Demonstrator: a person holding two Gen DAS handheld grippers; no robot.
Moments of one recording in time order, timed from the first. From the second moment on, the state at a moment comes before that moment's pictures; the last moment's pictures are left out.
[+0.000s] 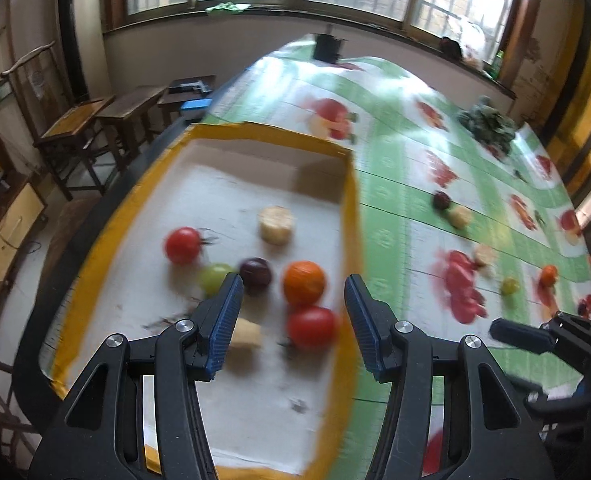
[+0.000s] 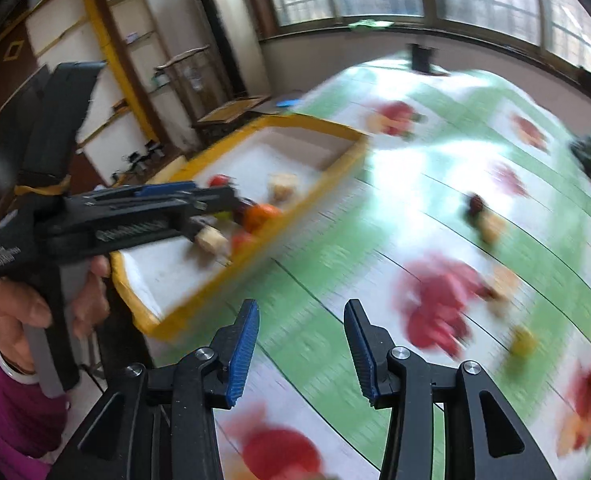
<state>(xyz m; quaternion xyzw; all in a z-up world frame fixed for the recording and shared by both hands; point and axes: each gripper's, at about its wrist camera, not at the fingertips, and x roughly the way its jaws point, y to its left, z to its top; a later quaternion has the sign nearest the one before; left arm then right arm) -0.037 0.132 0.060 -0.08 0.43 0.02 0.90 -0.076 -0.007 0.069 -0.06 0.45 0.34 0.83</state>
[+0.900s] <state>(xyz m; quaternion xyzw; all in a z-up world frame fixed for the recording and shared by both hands) -0.005 -0.049 0.035 0.01 0.47 -0.13 0.87 -0.129 -0.250 0.059 0.05 0.46 0.14 0.88</state>
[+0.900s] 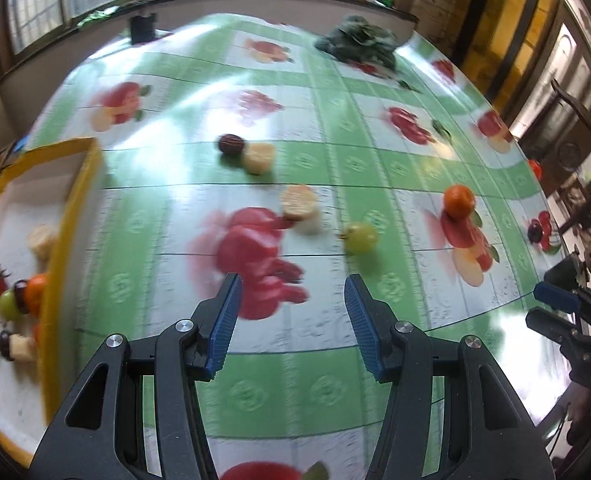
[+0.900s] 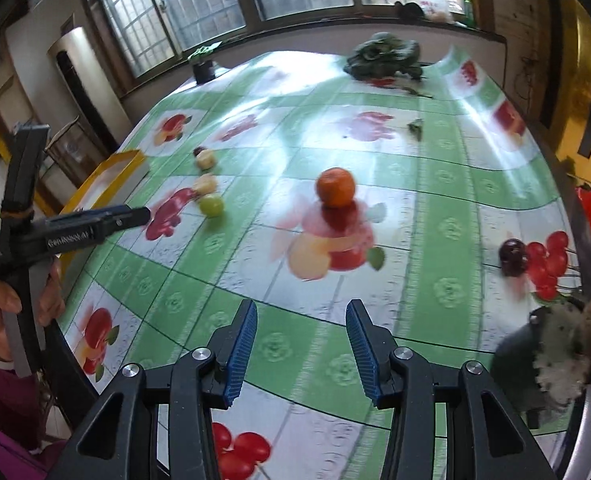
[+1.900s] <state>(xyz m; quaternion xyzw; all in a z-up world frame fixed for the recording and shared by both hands) 0.036 -0.108 0.009 0.04 0.48 -0.17 0.86 -0.072 -0.242 0.046 0.06 0.46 0.17 0.87</state>
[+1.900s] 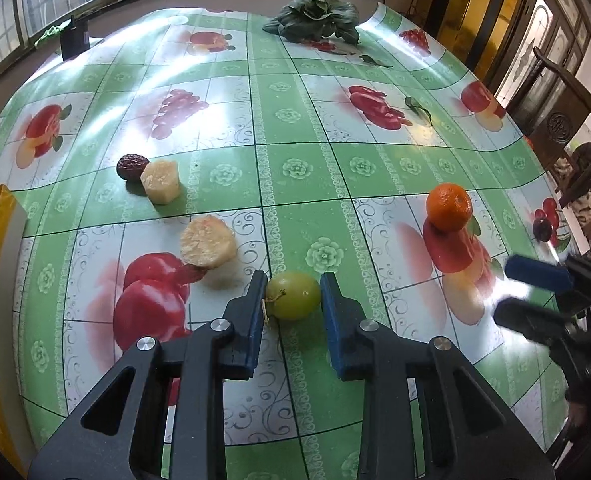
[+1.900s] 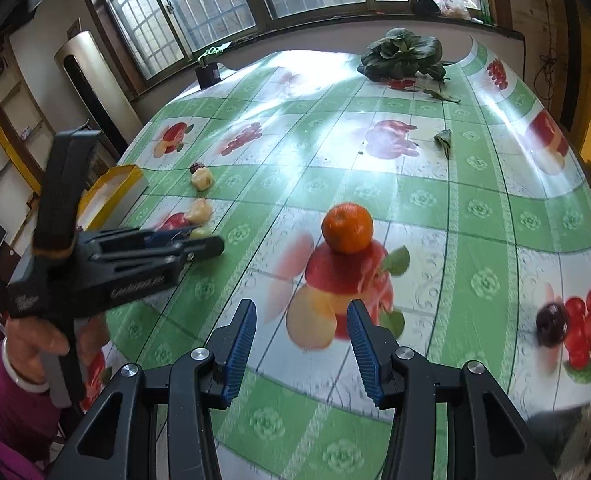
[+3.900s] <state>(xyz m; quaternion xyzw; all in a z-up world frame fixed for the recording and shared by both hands) -0.070 0.067 0.076 -0.02 0.39 -0.02 0.92 -0.091 -0.069 0.092 -0.04 0.40 0.28 0.87</state>
